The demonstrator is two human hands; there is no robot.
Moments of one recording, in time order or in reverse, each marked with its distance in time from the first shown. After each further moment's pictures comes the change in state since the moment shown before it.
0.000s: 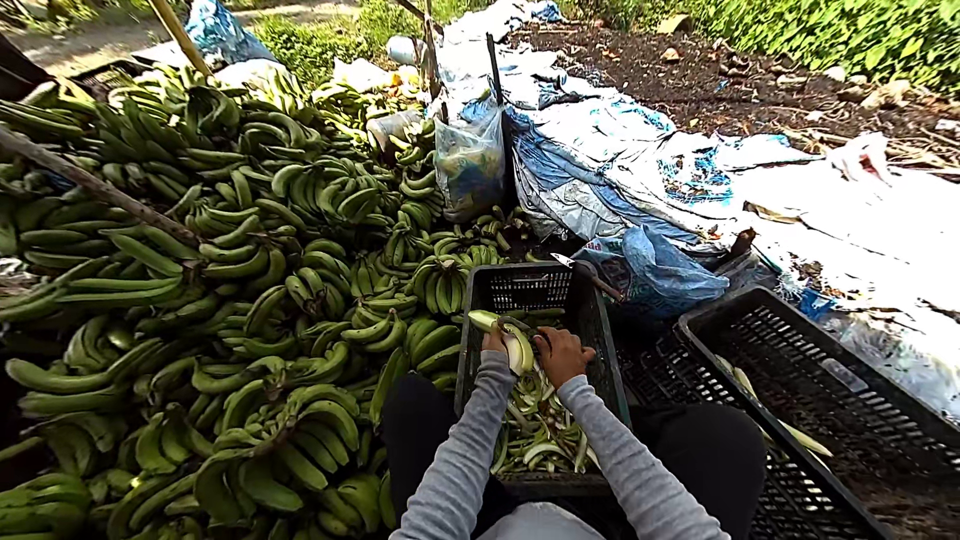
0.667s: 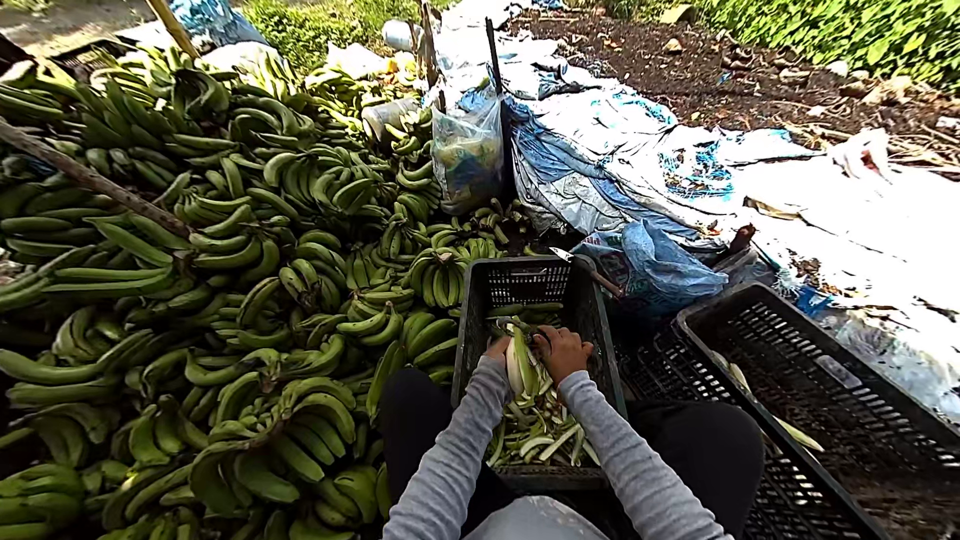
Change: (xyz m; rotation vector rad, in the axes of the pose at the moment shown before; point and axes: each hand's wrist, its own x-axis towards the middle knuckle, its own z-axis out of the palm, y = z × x) left_hand -0.007 -0.015 -0.006 -0.025 -0.182 -0.145; right_hand 0.007 0.015 0.003 -0.094 -0.100 0.018
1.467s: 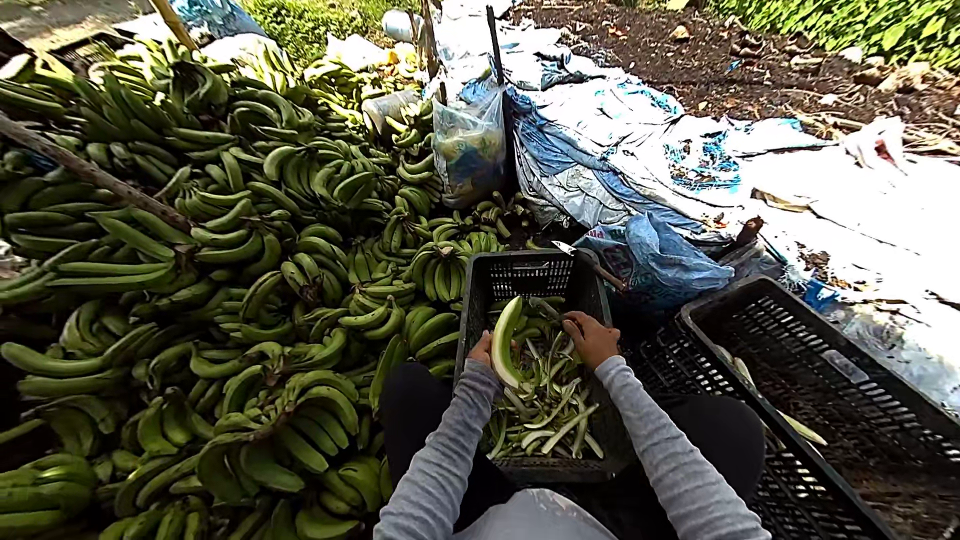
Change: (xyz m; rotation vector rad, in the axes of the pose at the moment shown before) left_hand -0.002 -0.007 -0.016 -0.399 0.057 -0.046; right_hand 0.013 0.043 -0.034 0.071 -0.162 -0.026
